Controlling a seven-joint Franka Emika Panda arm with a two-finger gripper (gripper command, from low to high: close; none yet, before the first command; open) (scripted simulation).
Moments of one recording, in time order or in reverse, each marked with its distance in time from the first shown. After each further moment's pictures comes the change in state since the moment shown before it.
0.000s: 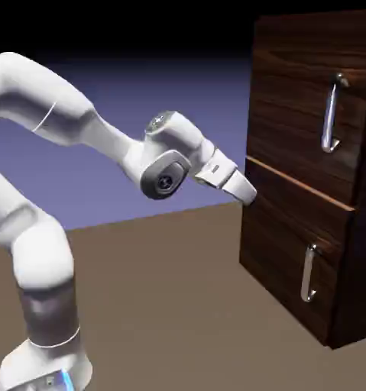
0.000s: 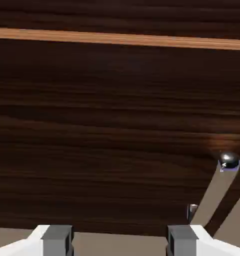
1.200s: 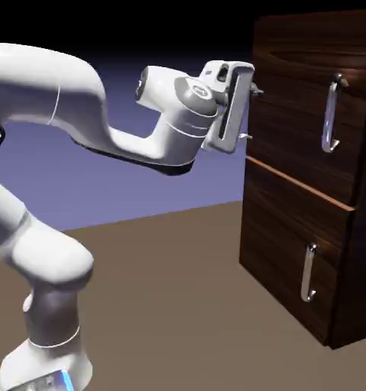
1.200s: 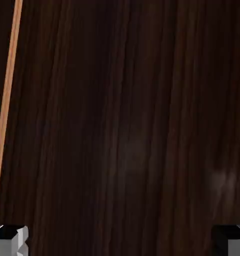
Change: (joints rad) arm 0.516 -0.075 -0.555 0.414 -1.566 0.018 -0.437
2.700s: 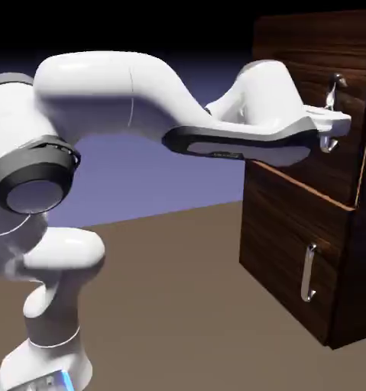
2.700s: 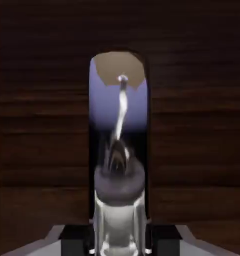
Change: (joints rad) arm 0.453 0.057 -0.479 0.392 -1.260 -0.037 -0.273
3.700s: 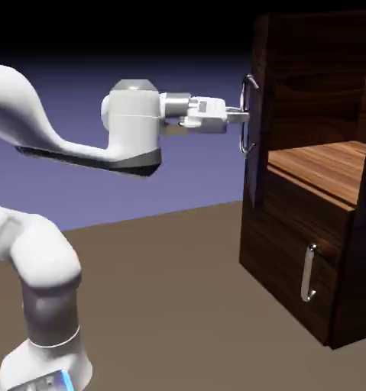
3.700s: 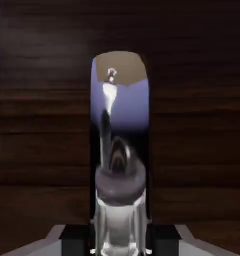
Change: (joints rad) arm -0.849 -0.367 0.957 -0.669 1.047 -0.526 -0.580
